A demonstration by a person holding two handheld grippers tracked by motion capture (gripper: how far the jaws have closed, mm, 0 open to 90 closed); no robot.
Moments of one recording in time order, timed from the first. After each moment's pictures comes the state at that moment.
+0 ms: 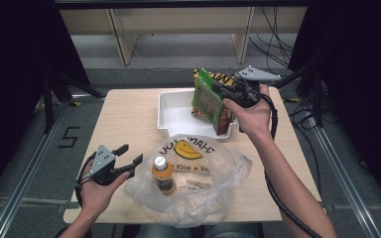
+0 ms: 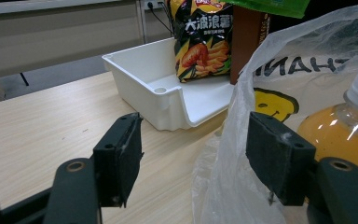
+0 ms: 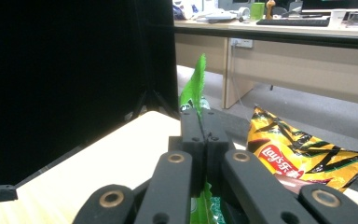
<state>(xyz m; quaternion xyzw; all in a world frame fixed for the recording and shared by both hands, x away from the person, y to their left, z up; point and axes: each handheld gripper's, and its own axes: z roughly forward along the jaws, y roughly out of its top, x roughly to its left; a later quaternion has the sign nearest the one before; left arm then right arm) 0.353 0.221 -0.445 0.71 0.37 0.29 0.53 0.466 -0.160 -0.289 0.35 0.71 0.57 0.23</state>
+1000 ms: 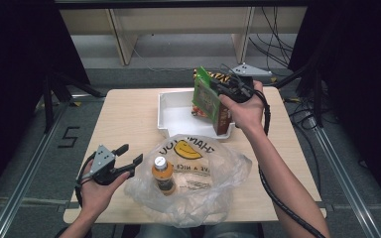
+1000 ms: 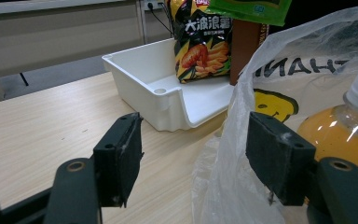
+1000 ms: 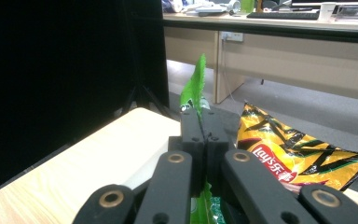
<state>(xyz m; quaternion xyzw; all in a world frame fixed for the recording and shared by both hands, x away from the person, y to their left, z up) 0.353 0.221 -0.445 0.71 0.37 0.29 0.53 0.490 -0.151 -0.298 0.37 0.71 0.55 0.24</state>
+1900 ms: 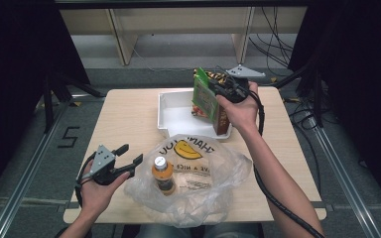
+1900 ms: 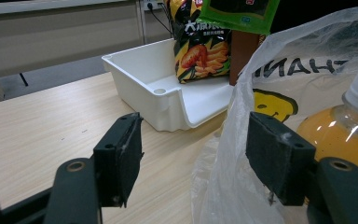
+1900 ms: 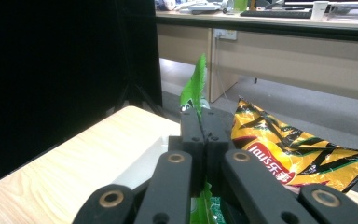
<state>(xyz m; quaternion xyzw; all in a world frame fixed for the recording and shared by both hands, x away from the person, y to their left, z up) 0.352 0.221 -0.444 0.71 0.37 0.29 0.53 0.503 -0.144 -0.313 0.38 0.71 0.55 0.25</state>
